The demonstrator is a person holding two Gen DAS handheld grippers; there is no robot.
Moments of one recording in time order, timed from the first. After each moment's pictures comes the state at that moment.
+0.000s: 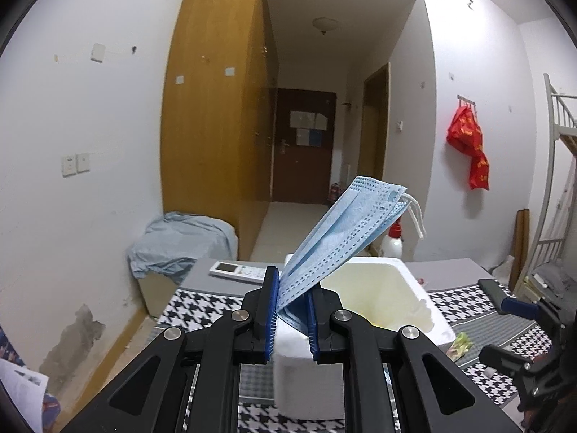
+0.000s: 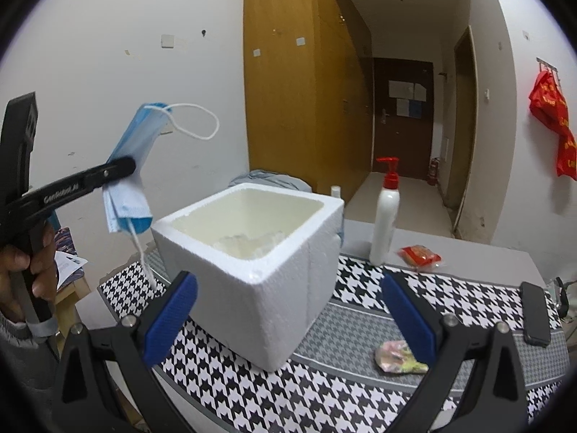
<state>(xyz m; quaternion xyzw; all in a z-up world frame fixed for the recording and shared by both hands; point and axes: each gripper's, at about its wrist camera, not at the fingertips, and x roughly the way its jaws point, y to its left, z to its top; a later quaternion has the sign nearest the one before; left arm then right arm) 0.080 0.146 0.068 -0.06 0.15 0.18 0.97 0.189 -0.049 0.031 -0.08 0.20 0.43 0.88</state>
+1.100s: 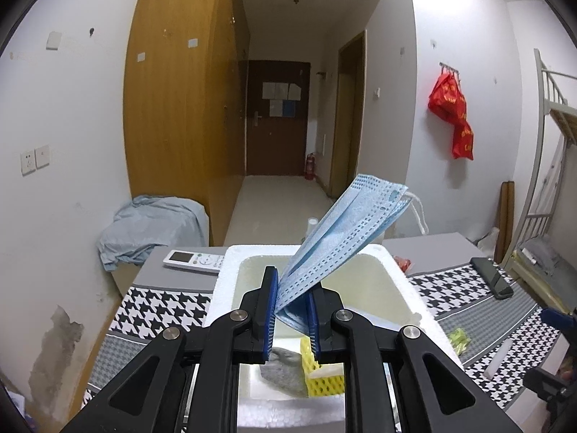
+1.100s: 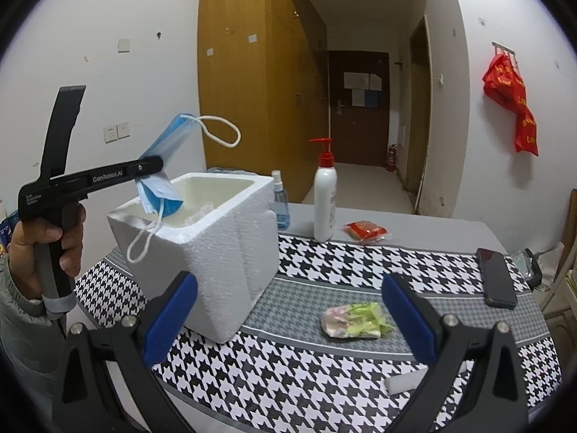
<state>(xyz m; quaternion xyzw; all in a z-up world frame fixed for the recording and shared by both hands) 0.161 0.136 0.051 -0.05 0.21 0.13 0.97 0.196 -0.098 0.021 -0.06 0.22 0.35 0.91</state>
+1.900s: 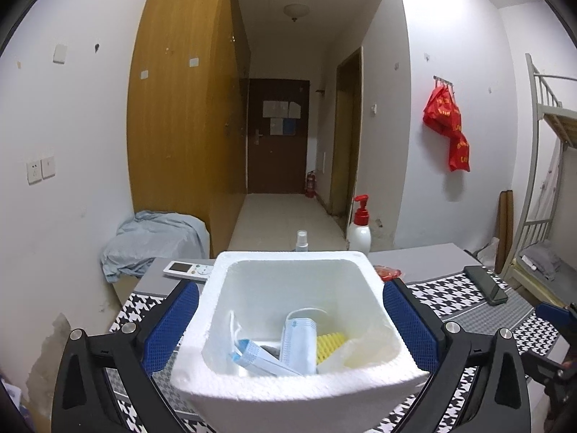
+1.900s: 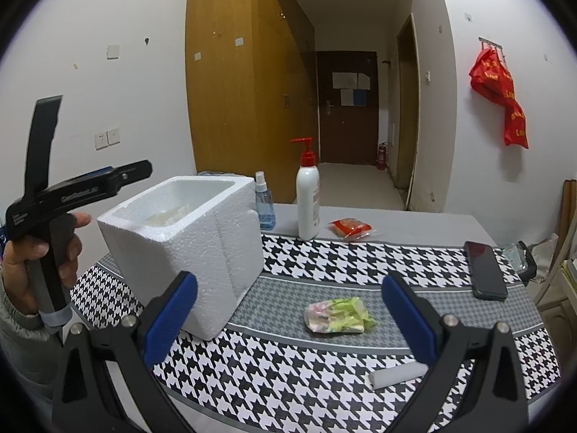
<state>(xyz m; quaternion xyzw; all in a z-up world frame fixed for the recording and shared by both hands) 0.136 0.108 0.056 -0.04 0.17 0.13 0.98 0.198 -0.117 0.022 -0.05 0.22 0.33 0.92</state>
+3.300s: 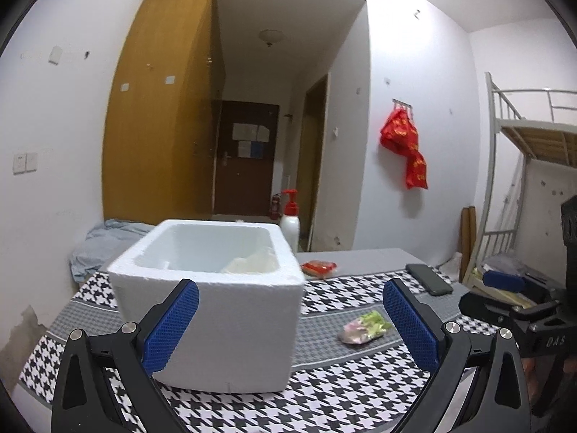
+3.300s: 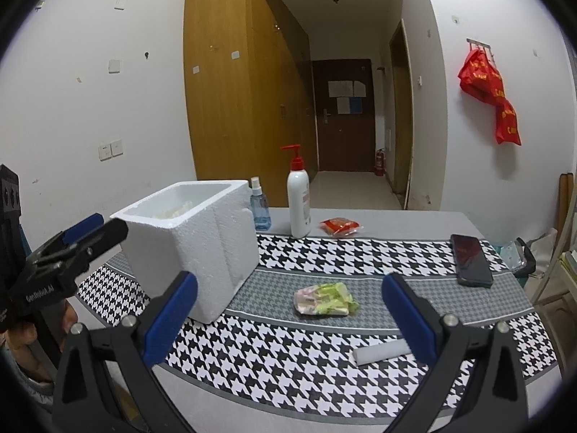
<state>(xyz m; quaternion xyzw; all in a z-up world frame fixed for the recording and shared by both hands) 0.080 0.036 0.014 -0.05 0.11 0.06 0.99 0.179 -0.160 0.017 -0.03 0.20 0.33 0.92</state>
